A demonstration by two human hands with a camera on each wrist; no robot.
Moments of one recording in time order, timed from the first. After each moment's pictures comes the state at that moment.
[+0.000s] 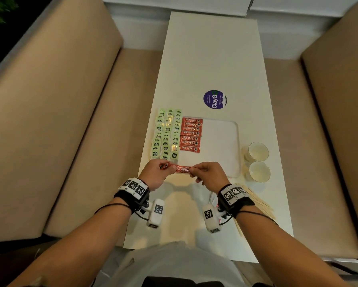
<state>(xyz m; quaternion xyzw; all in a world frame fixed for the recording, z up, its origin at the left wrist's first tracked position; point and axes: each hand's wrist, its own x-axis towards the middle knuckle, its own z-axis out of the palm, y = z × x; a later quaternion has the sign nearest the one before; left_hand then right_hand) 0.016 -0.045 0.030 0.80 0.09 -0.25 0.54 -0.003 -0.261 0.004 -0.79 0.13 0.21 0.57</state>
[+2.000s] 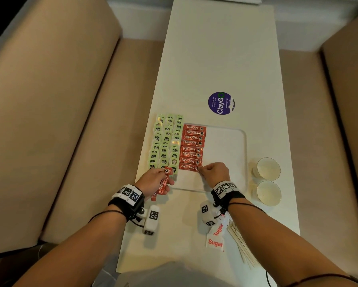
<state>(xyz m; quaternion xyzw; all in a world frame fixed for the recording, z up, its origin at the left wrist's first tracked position) 0.077 -0.045 -0.024 0.66 0.20 -0.37 0.62 0.090 -0.285 -0.070 -0.84 0.27 0.23 0.41</state>
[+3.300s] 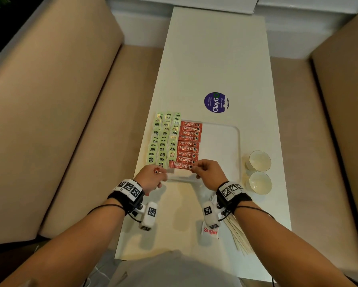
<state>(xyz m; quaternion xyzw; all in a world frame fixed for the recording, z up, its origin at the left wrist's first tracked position) 0.052 -0.037 -0.017 0.79 0.16 -0.35 0.47 0.048 -0.282 -0.031 -0.80 0.13 0.22 0.55</state>
